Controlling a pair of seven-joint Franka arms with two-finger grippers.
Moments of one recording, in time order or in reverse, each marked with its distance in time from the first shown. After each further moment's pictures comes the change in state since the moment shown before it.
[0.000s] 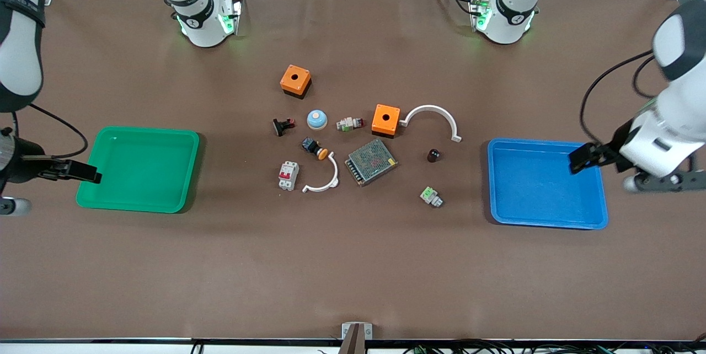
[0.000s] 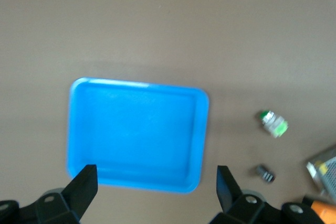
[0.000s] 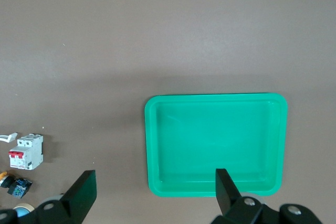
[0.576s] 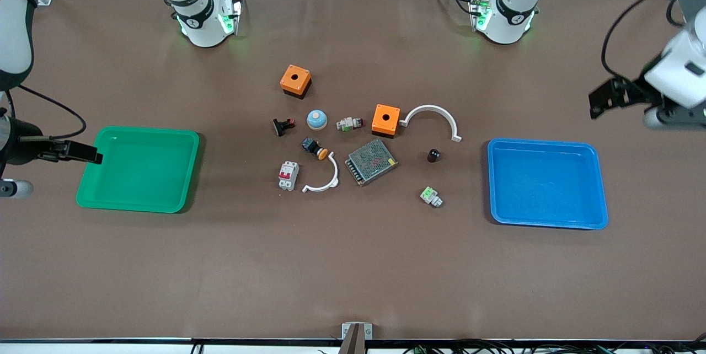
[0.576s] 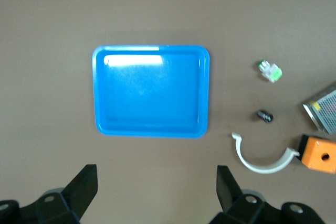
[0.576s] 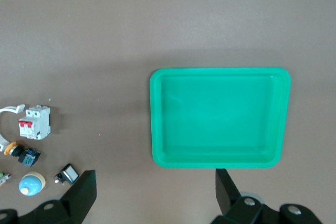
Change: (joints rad) left arm -0.194 -0.177 0.175 0.025 -0.035 -0.247 0.054; right arm 0.000 -0.088 0.014 -0.069 0.000 -0.095 0.000
